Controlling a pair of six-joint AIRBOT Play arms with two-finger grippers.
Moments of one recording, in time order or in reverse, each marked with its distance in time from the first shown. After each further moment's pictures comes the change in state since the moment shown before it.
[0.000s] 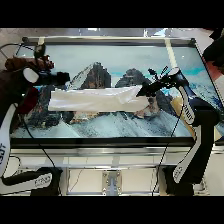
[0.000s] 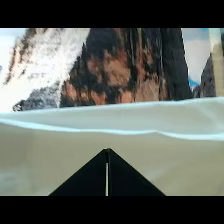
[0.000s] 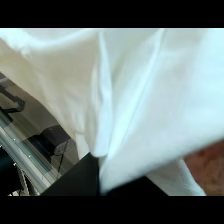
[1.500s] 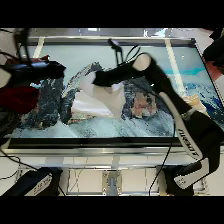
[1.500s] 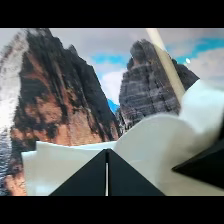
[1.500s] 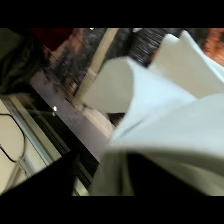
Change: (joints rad) left arm 0.010 0.398 0.042 -0.100 -0.120 0.105; right arm 0.636 0.345 0.010 -0.084 -0.555 0.225
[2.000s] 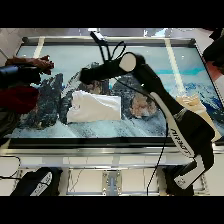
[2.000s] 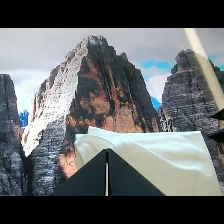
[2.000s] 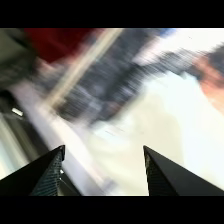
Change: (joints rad) left arm 0.109 0.137 -0.021 0.102 -0.105 0.001; right arm -0.002 -0.058 0.192 -0.289 0.167 0.010
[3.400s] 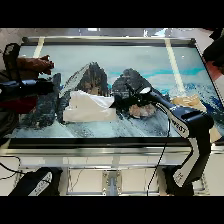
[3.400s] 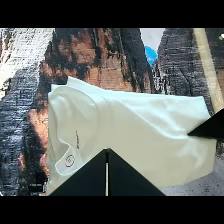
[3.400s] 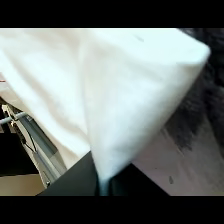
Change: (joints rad) left arm 0.004 -0.052 -0.150 -0.059 -0.003 -0.001; right arm -0.279 -0.148 -0.661 0.744 -0.093 -0.285
